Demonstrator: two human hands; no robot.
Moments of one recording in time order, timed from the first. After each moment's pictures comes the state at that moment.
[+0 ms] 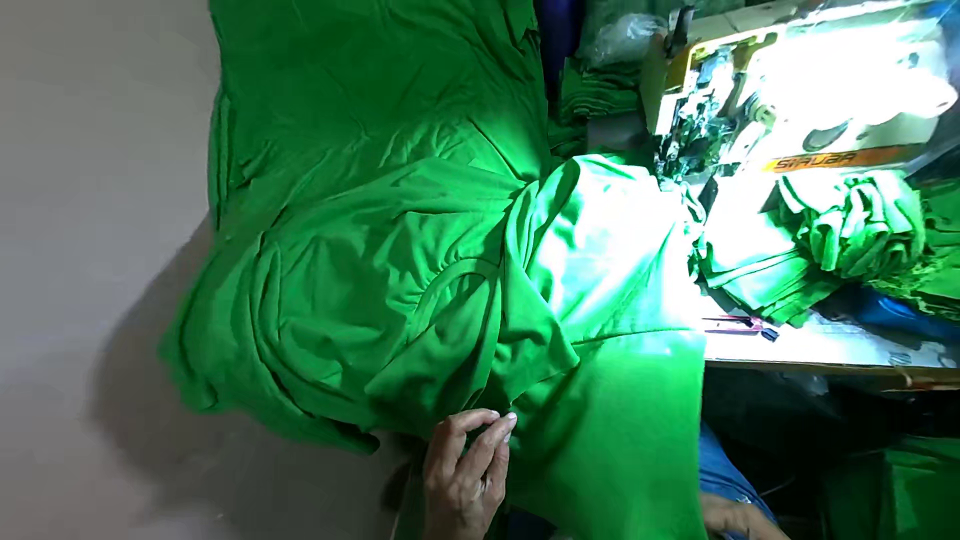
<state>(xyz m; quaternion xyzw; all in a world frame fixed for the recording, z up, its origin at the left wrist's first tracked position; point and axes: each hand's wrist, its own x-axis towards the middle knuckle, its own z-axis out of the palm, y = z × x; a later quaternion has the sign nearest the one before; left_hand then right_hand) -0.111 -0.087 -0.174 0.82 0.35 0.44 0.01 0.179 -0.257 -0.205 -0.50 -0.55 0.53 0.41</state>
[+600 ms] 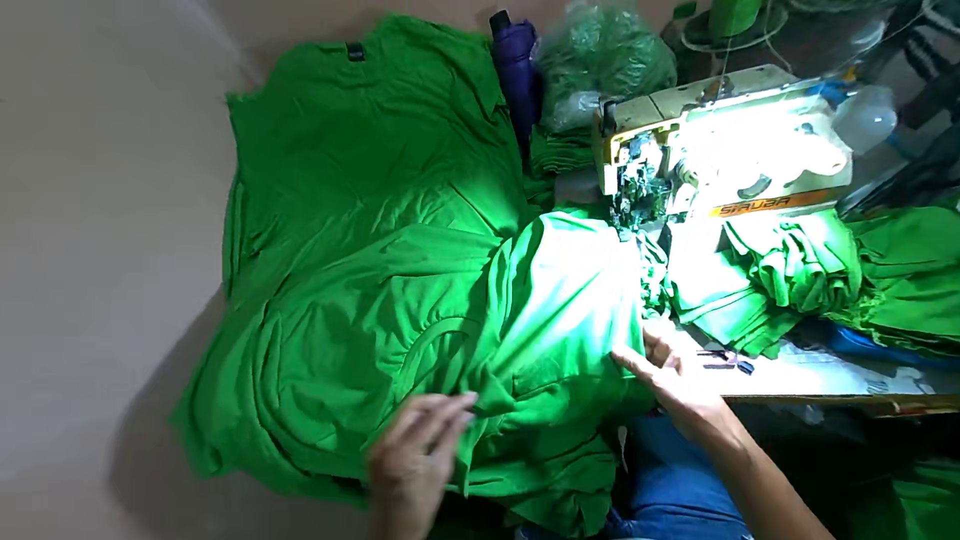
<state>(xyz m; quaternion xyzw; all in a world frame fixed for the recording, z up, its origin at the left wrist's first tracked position) -0.100 -0.032 -0.108 0.83 0.38 0.40 0.02 0.188 -0.076 -0.153 -0.55 -0.39 0.40 0.62</state>
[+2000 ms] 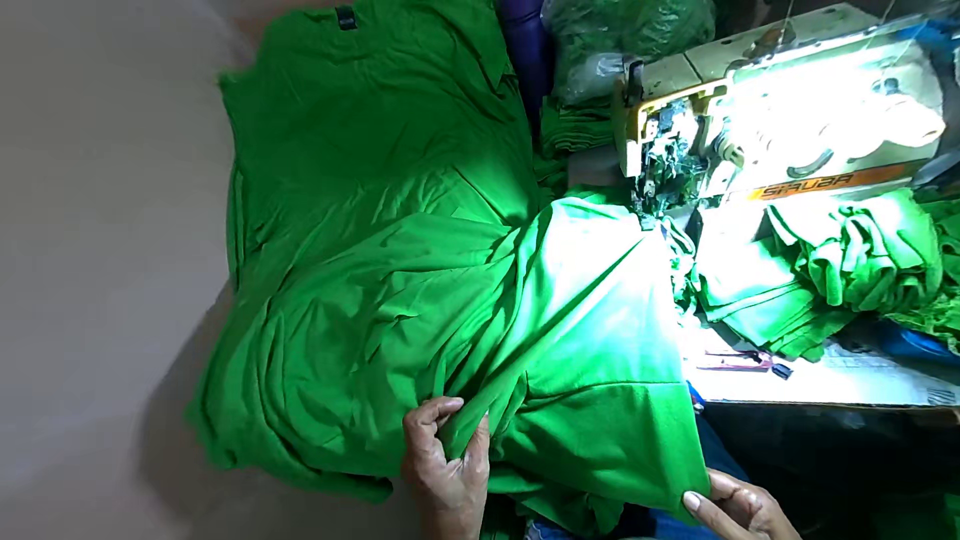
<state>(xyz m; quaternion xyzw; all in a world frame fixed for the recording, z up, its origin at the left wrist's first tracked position) -0.064 -0.043 -0.127 0.73 0.42 0.53 0.06 0.169 -0.205 -0.199 -0.54 -0.32 0.54 0.56</state>
